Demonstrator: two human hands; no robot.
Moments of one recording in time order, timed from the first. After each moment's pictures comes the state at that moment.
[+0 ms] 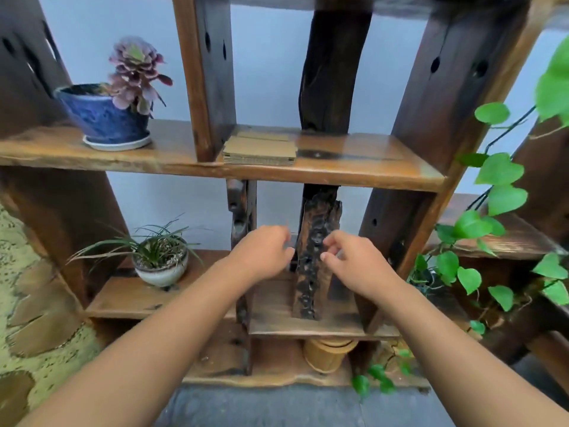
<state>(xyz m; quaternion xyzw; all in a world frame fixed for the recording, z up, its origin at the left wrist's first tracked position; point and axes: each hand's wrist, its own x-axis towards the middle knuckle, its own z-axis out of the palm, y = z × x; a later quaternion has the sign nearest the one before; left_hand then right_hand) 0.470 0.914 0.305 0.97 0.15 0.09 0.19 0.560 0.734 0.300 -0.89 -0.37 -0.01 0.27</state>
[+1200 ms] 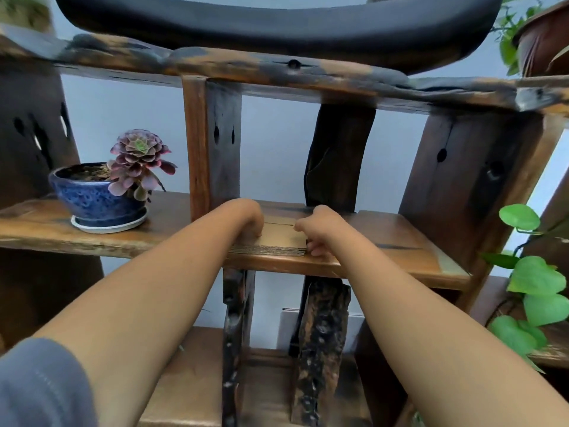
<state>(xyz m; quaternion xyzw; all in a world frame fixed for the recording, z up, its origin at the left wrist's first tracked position) 0.583 1.026 0.471 0.94 0.31 -0.09 0.06 0.675 0.908 0.443 -0.90 -0.23 0.11 0.35</state>
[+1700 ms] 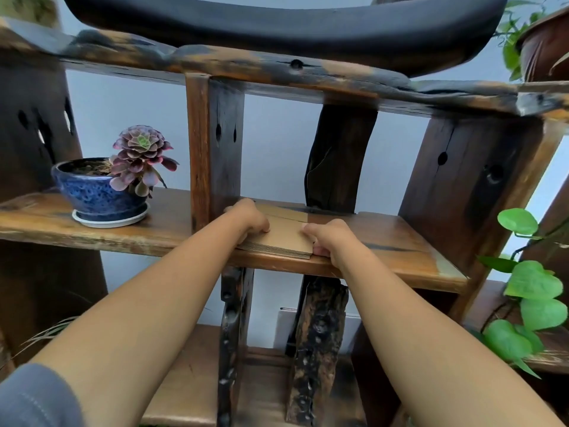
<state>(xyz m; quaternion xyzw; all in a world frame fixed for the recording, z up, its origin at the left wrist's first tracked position) 0.594 1.039 0.440 0.84 0.37 0.12 0.38 0.695 0.893 0.415 -0.82 -0.14 0.15 0.54</state>
